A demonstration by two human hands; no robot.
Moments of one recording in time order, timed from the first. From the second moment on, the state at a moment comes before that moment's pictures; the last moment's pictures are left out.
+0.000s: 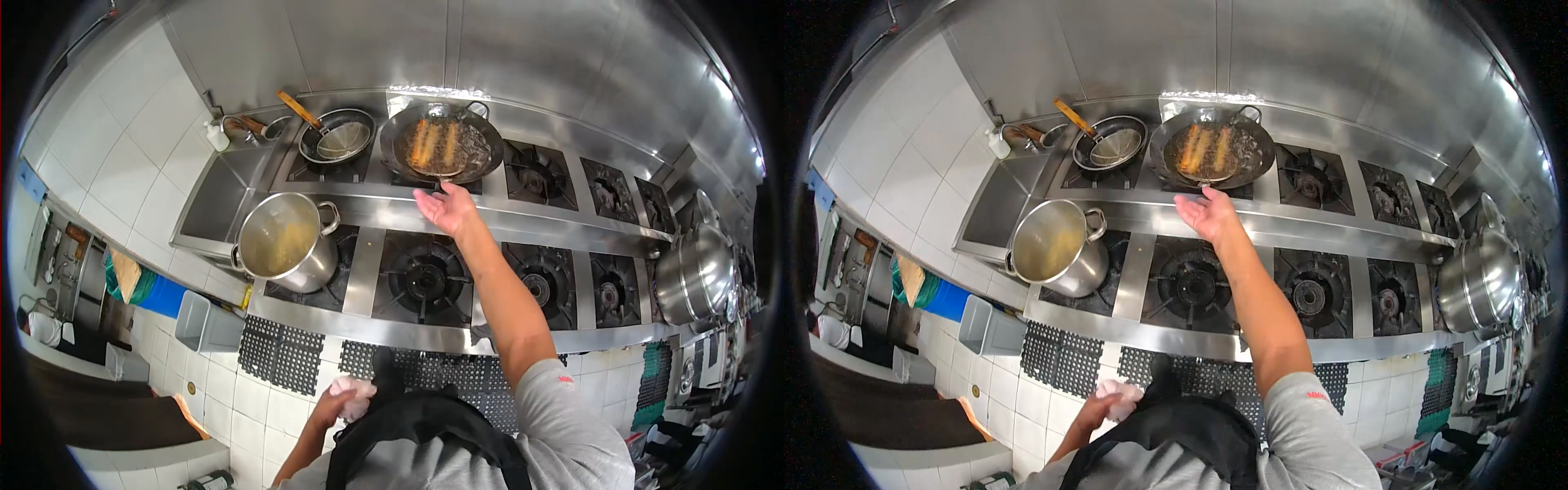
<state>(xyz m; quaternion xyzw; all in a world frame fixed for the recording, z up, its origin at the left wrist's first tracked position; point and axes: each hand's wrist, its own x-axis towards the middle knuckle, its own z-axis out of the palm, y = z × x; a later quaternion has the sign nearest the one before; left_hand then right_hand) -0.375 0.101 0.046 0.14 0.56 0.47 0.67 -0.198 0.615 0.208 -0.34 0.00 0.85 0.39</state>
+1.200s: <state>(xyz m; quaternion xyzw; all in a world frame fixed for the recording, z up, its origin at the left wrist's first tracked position) -0.578 0.018 -0.140 -0.06 0.60 0.40 0.69 -0.277 0.641 0.227 -0.61 -0.29 0.57 0.47</state>
